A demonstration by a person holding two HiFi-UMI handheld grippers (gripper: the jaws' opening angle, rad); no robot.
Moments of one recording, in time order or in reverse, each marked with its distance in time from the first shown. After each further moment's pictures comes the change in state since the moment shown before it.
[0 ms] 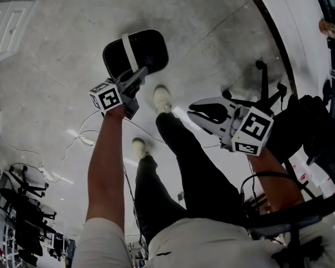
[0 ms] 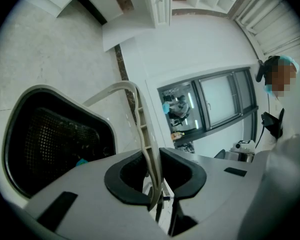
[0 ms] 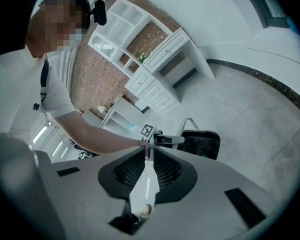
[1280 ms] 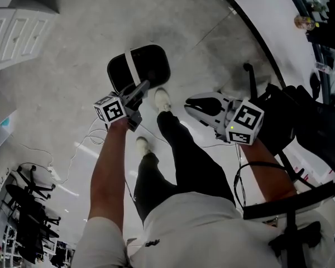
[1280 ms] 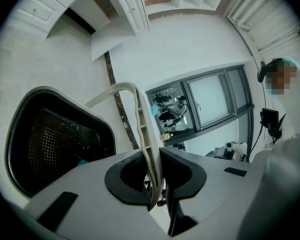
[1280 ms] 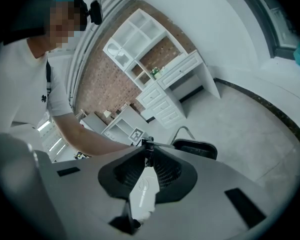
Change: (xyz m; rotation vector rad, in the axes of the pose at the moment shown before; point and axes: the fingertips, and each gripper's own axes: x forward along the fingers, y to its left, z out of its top) left arm -0.052 -0.165 0.018 0.038 -0.006 0.021; right arm -0.072 0.095 0.066 -0.103 -0.102 -0.009
